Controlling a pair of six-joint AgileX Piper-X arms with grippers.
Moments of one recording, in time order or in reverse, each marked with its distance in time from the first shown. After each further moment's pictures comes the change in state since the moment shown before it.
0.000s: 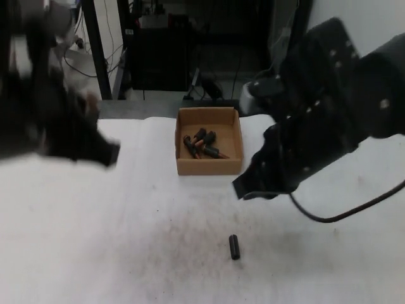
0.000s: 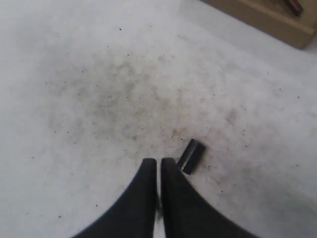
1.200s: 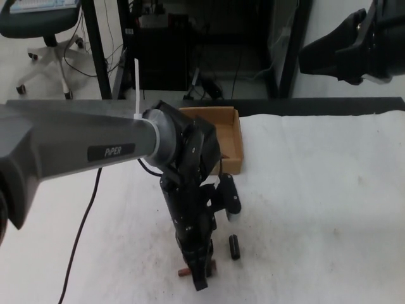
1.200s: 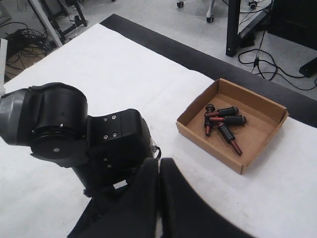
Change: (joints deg) left arm -13.9 63.0 -28.2 15.9 19.5 33.4; right arm -12.8 -21.6 -4.9 0.6 -12.0 -8.6
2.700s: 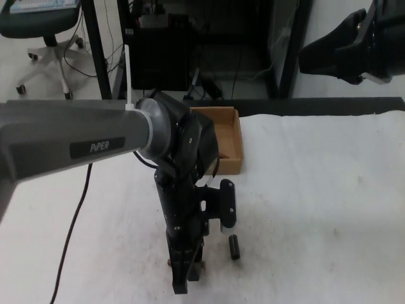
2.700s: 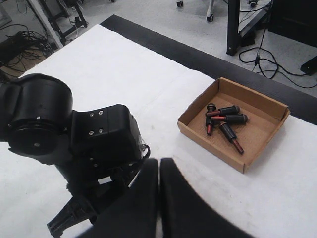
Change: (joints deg) left arm 0.0 -3.2 0.8 5.8 -3.8 17.7; right arm 0.0 0.0 0.0 -0.1 0.0 0.9
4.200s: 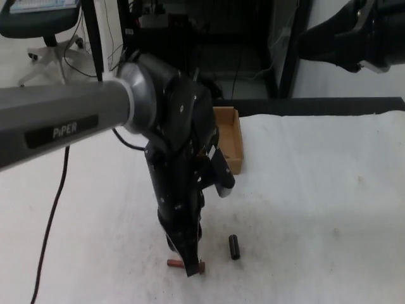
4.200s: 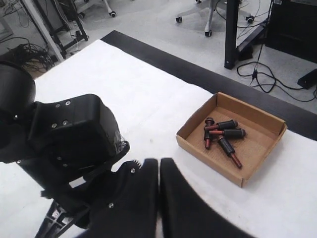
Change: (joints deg) left arm 0.0 -7.4 -0.9 5.0 -3.7 -21.4; right arm 0.0 0.0 0.0 -3.2 0.0 0.9
